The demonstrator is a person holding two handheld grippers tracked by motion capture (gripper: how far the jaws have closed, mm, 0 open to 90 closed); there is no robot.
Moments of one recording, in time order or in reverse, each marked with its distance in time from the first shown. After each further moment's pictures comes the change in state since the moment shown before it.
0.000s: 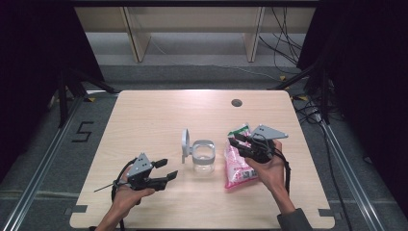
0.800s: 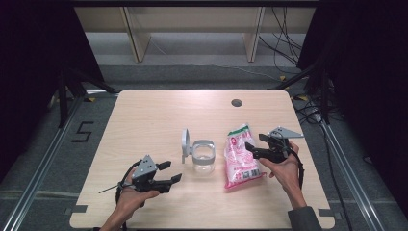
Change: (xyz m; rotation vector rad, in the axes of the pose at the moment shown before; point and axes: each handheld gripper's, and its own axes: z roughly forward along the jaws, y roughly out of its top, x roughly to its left) left arm -0.009 -0.003 0.009 0.017 -0.009 -0.017; right arm -0.056 -0.042 -0.005 0.087 -0.079 0.151
